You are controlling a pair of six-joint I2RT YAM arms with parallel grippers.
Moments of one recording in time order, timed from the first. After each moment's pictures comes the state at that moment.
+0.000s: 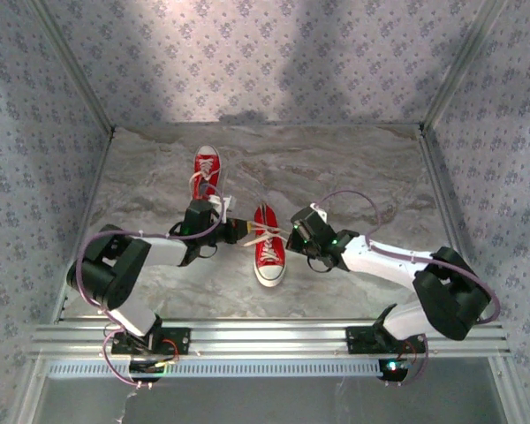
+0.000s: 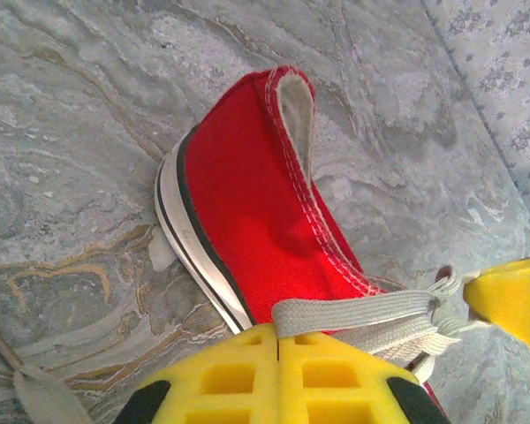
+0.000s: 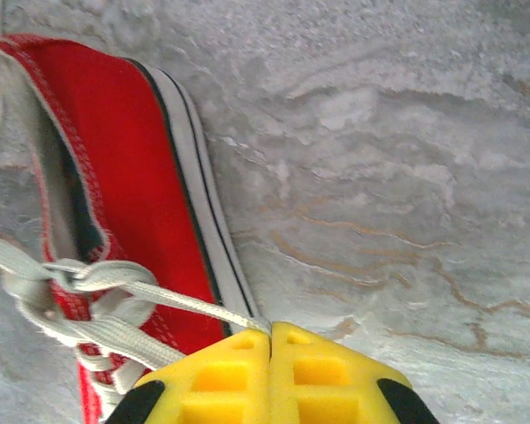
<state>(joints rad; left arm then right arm) -0.51 1.60 0.53 0.54 0.46 -0.54 0.78 1.40 0.71 -0.22 0.14 0.96</state>
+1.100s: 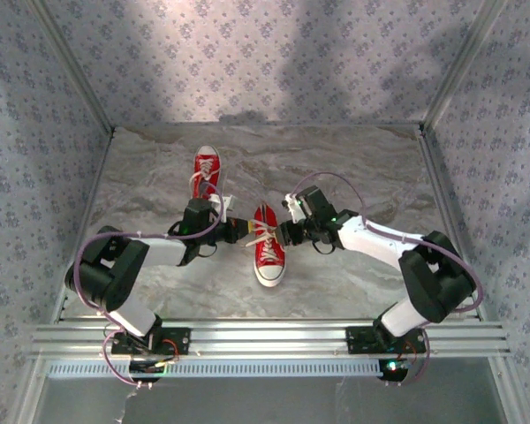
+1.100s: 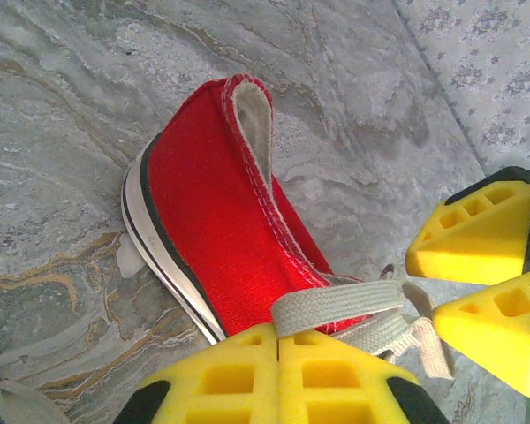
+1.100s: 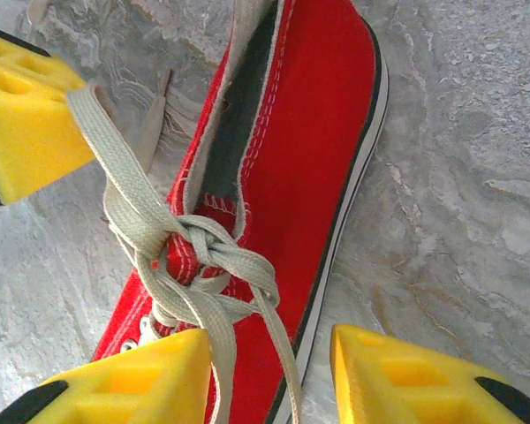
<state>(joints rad) -0.50 1.59 0.54 0.55 0.52 -0.54 0.64 1.52 0.86 -0.24 -0.26 0.27</state>
